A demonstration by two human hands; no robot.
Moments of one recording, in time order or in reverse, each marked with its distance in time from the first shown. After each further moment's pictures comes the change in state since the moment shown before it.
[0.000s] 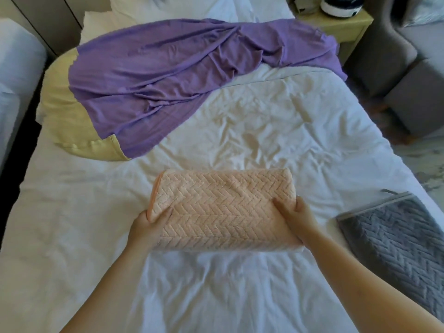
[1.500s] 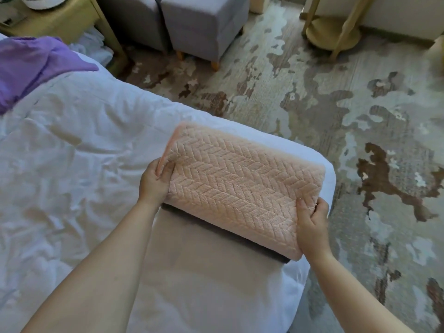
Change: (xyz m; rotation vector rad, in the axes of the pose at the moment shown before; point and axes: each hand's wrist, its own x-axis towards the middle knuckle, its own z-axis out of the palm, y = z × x) left_hand -0.156 0.212 0.438 0.190 -0.707 0.769; right_hand -0.141 0.285 -0.223 0.678 0.986 0.324
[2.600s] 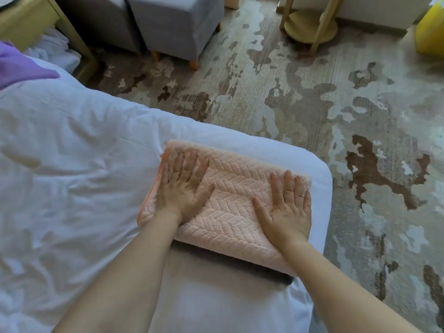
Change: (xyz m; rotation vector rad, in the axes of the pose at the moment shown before) left_hand 0.030 -0.010 0.085 1.063 -0.350 0.564; right_hand 0.051 0.003 0.056 -1.049 -0.066 -0.264
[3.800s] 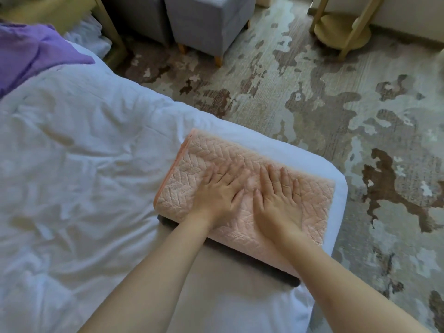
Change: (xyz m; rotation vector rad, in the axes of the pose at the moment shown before) left_hand -0.027 0.051 -0.036 -0.199 0.062 0.157; right_hand 0.002 -0.055 -0.026 -0.006 -0.047 -0.239
